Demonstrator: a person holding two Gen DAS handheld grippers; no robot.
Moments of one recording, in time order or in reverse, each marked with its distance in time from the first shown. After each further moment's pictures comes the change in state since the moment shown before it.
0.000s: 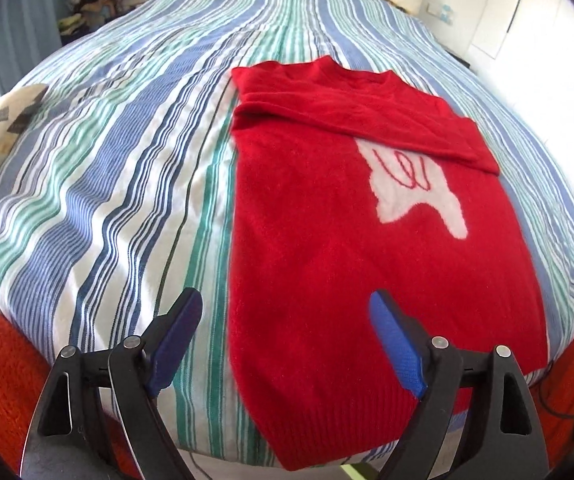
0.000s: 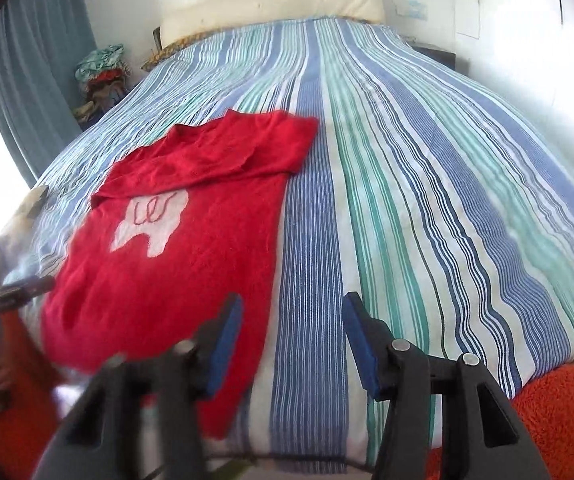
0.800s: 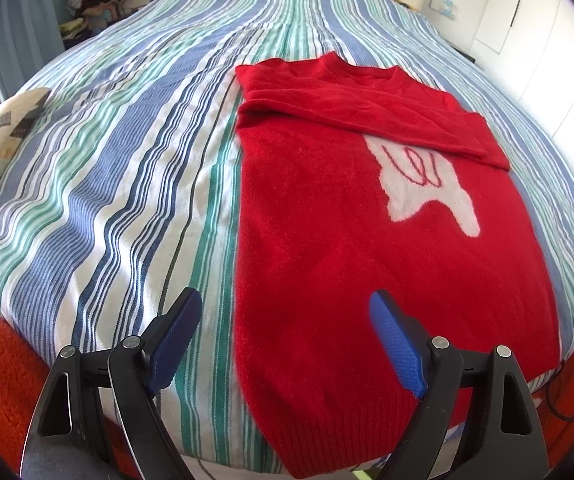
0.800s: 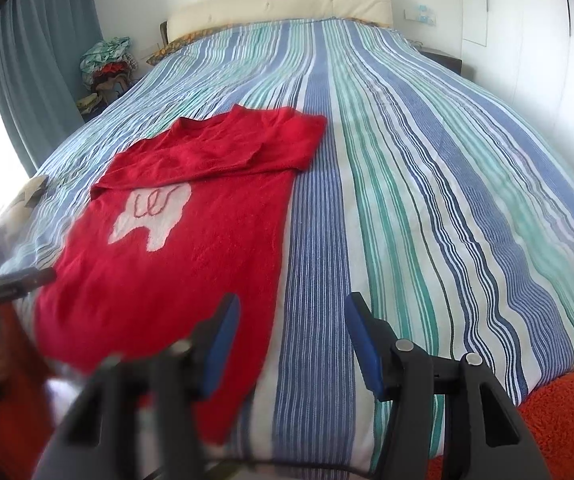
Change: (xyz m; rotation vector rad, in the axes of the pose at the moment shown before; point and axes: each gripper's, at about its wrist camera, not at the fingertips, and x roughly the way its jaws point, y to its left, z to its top) left arm 0.007 -0.002 0.001 0.024 0.004 0.036; right arm 0.013 0.013 -0.004 -0.033 0.000 -0.008
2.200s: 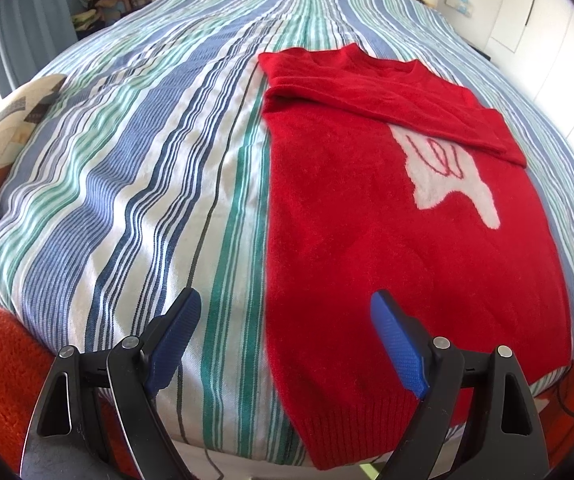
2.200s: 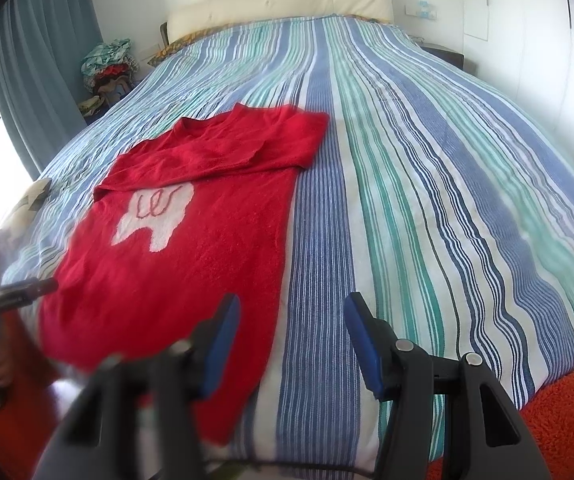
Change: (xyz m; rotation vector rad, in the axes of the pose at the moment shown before) left arm 0.001 0.014 -0.007 -0.021 0.031 0.044; right arm 0.002 0.001 0.000 0.019 0.005 0.018
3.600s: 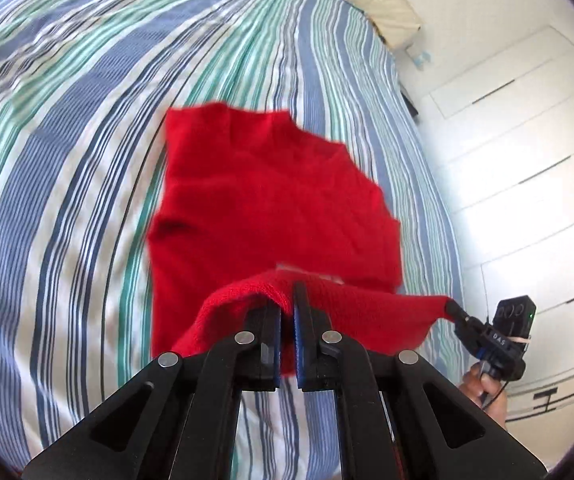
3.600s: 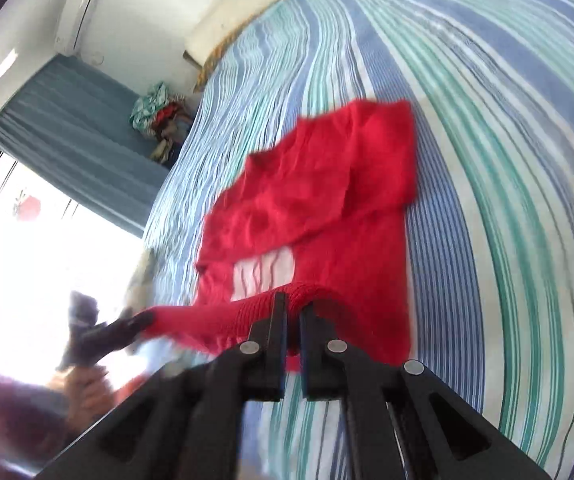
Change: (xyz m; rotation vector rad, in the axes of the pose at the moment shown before) left arm 0.026 0.026 0.172 -0.247 0.100 -0.548; right arm 0.078 -0.016 0.115 0.314 0.103 0.492
